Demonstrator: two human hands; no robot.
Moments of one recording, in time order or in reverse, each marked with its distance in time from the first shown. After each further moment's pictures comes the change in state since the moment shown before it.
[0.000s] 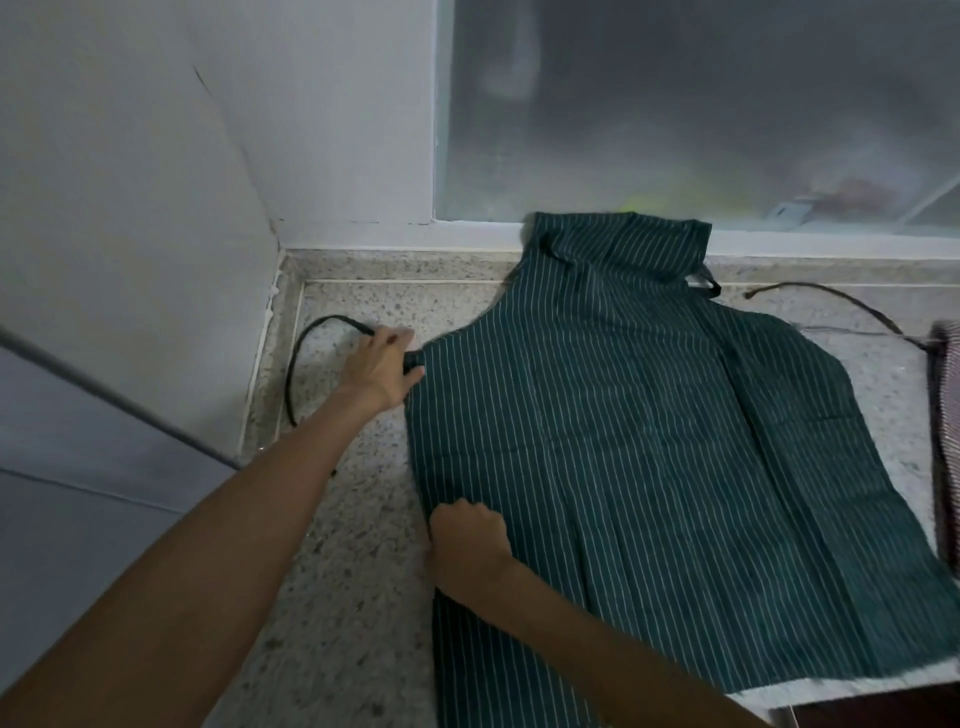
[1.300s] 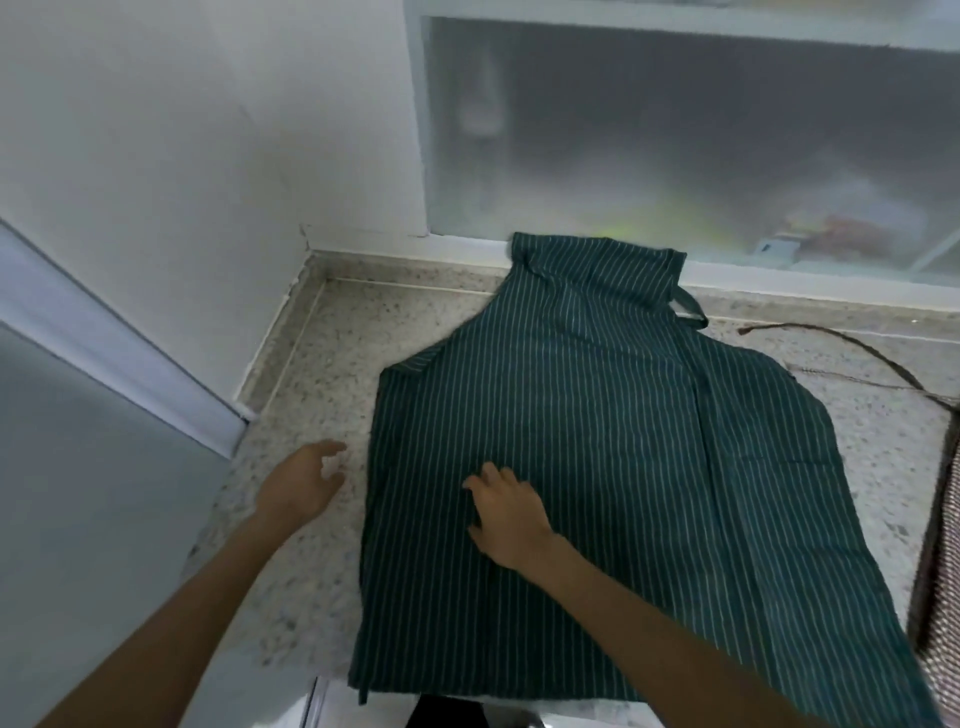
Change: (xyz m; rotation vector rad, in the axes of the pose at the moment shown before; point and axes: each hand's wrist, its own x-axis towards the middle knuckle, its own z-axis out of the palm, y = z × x) left_hand -0.170 0.021 0.067 -0.427 0.119 -0.363; right_hand -0.034 0.143 -0.008 -0.227 0.199 -0.274
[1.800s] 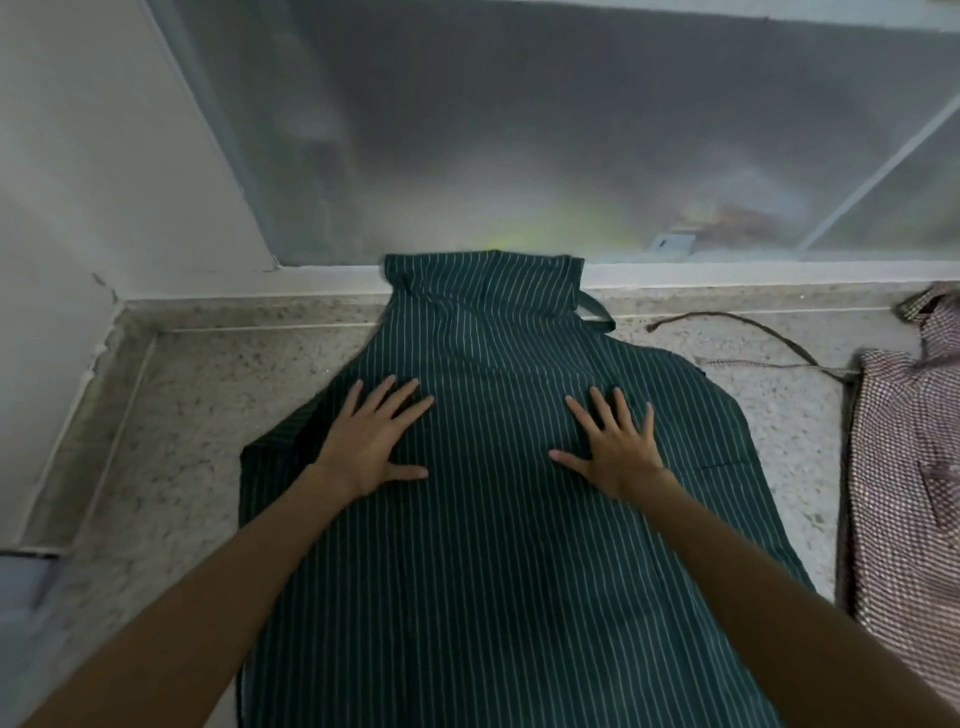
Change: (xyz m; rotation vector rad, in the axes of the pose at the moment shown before) left_hand 0.129 0.169 0.068 0.738 -0.135 0.750; right_hand 0.010 0.241 -0.055 -0.168 -0.103 0.535
